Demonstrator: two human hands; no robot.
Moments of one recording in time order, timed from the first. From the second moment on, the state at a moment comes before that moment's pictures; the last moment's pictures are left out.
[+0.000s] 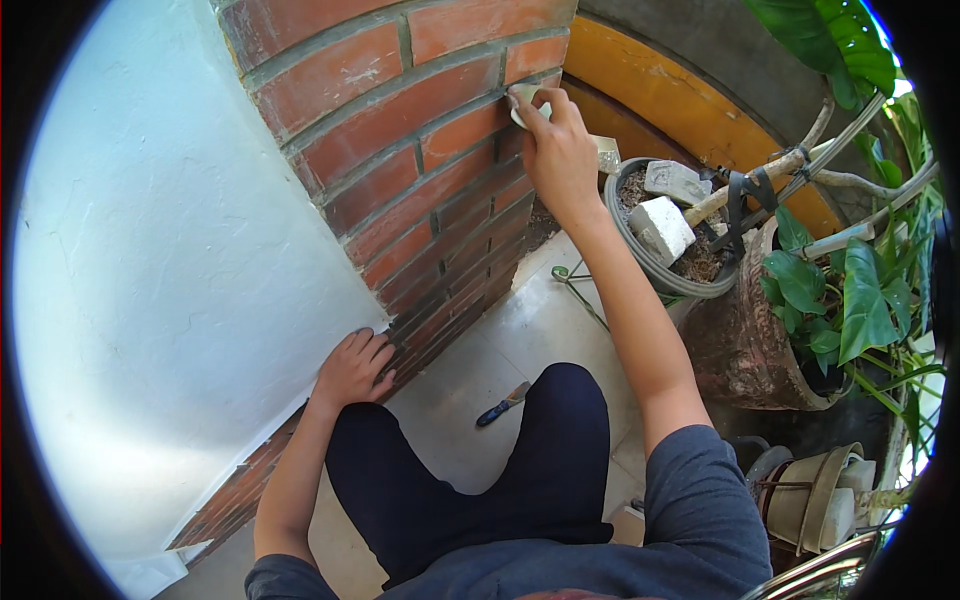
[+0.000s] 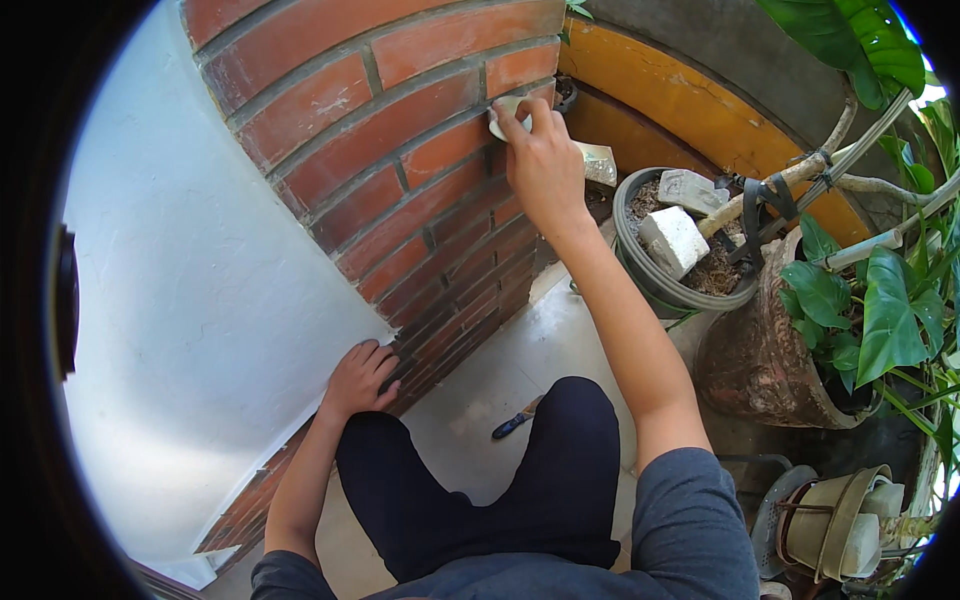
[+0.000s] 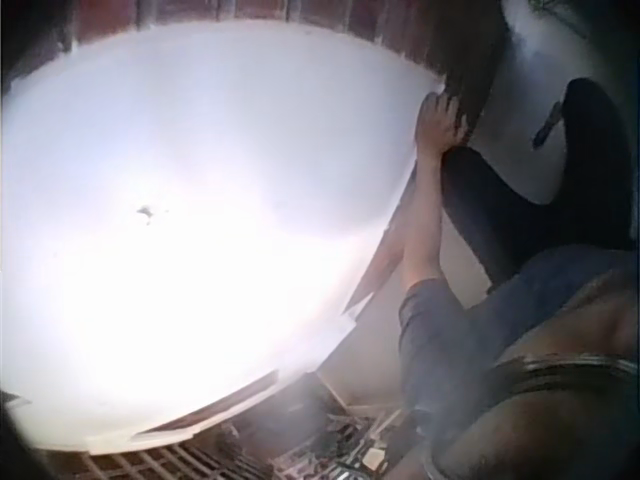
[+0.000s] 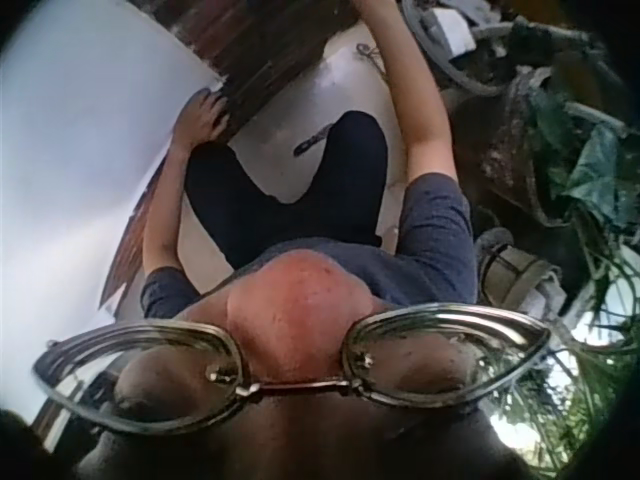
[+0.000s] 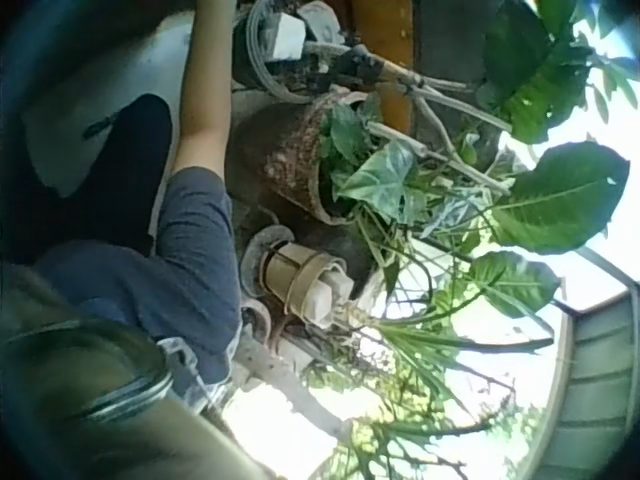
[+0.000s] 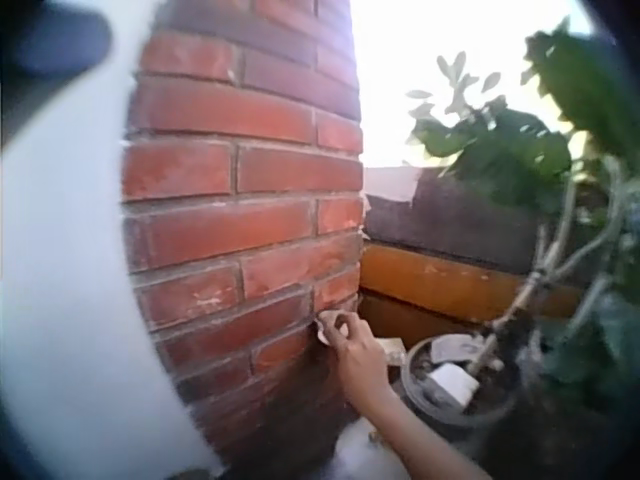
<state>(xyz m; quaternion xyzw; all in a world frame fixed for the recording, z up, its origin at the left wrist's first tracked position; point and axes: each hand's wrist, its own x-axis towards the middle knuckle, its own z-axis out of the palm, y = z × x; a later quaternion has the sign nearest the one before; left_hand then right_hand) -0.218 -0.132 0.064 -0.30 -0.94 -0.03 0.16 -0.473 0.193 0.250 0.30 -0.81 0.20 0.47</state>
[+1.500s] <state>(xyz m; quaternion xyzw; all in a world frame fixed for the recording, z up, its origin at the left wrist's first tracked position) -0.219 -0.133 0.064 -0.30 -0.94 -0.03 0.16 -0.475 0.187 0.245 0.27 -0.80 0.23 0.48</state>
